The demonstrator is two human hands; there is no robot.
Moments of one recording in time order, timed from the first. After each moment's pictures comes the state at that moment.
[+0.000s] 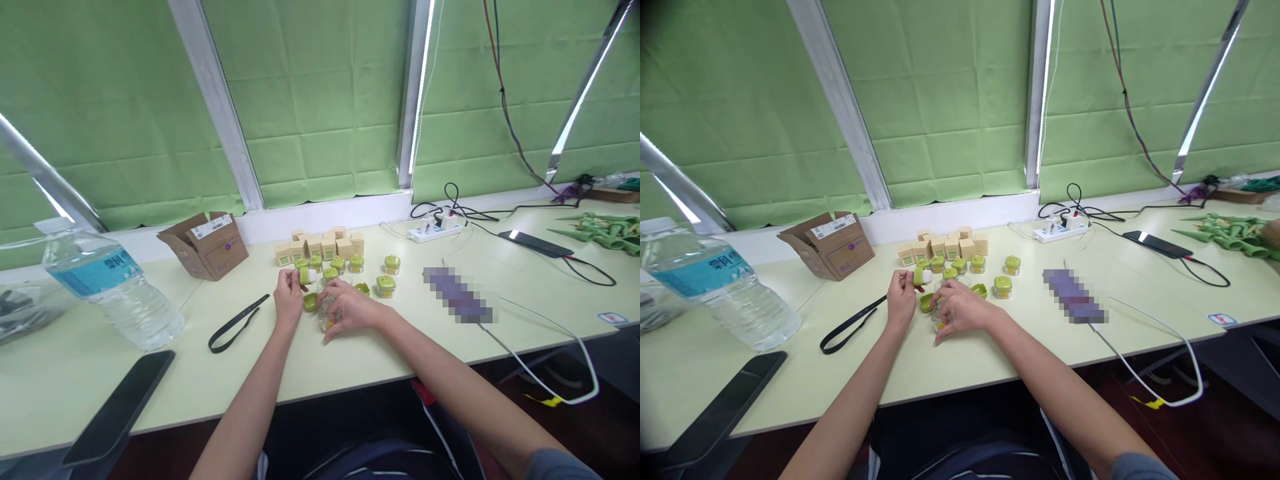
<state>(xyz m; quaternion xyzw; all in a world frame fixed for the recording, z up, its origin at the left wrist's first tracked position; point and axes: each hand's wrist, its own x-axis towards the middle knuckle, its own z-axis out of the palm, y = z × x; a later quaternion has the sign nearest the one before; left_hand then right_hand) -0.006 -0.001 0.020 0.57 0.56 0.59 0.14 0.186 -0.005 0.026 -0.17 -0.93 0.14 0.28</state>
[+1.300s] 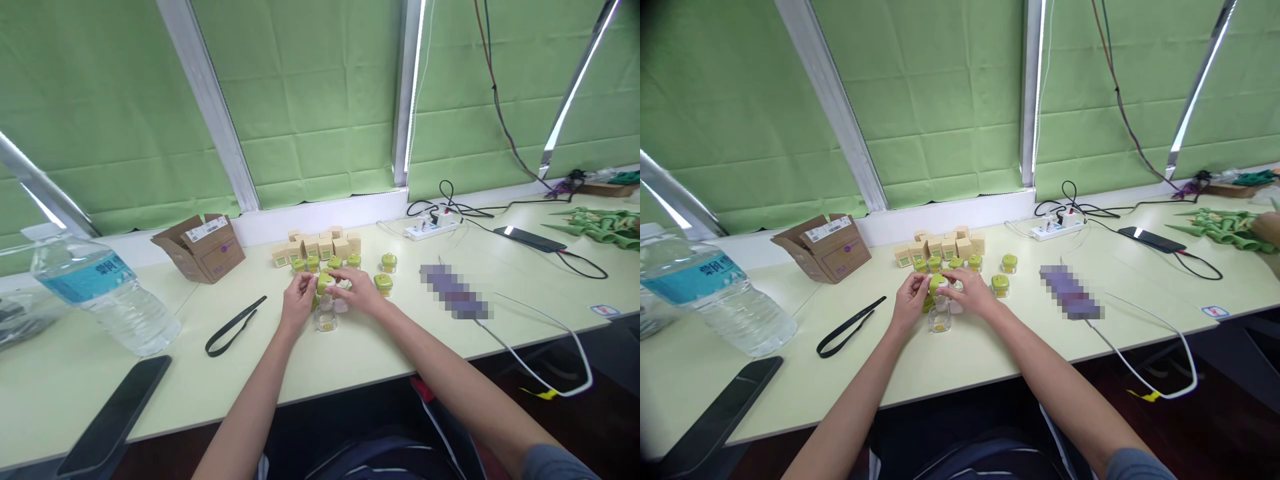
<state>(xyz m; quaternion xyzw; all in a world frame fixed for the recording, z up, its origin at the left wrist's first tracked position) 0.008 -0.006 0.016 0.64 0.42 0.57 0.30 0.193 0.017 0.016 -0.30 -0.80 0.16 0.50</state>
